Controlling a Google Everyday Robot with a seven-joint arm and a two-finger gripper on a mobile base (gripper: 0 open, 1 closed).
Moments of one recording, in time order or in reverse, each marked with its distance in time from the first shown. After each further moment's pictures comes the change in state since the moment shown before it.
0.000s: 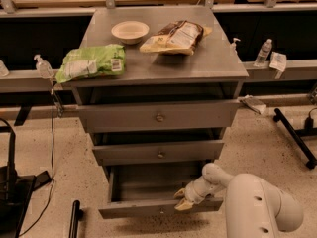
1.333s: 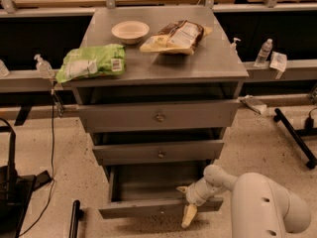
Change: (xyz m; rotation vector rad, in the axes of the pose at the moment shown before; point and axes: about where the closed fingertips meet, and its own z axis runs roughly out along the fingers) arm 0.001 0.009 -0.009 0.017 0.008 0.004
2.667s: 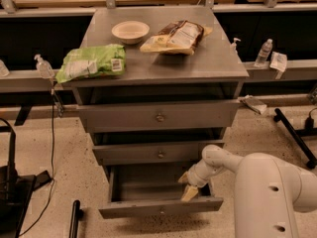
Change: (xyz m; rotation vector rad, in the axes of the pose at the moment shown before) arm -0.044 -0.028 -0.082 0.074 0.158 -0.064
